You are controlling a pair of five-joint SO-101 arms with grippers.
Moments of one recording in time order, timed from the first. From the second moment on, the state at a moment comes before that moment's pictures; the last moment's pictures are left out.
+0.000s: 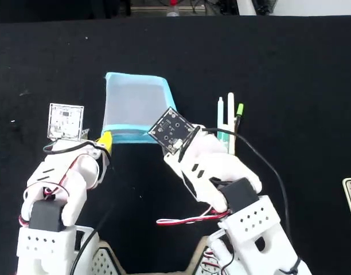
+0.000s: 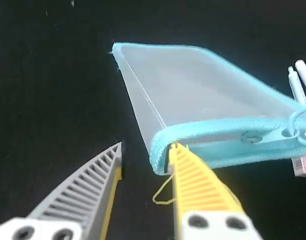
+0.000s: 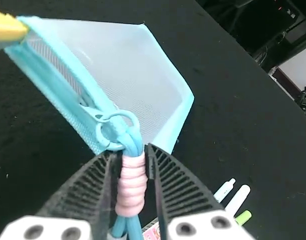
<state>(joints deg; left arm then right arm) 0.4 -80.0 63.4 56.2 -1.5 -26.5 -60.9 58.5 46.9 25.5</state>
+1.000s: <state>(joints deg) 0.4 -80.0 68.0 48.7 -1.5 -26.6 -62.6 51.5 51.6 21.7</state>
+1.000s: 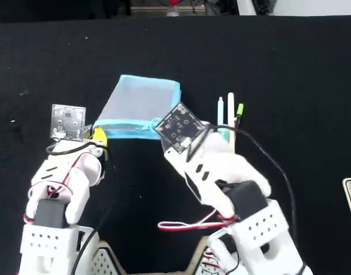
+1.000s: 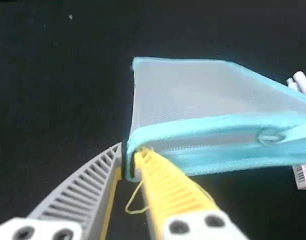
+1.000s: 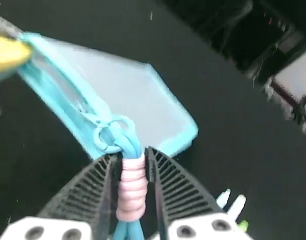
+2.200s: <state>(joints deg) -1.6 -37.3 1.8 91.2 -10.8 -29.7 -44.1 18.2 66.1 22.4</state>
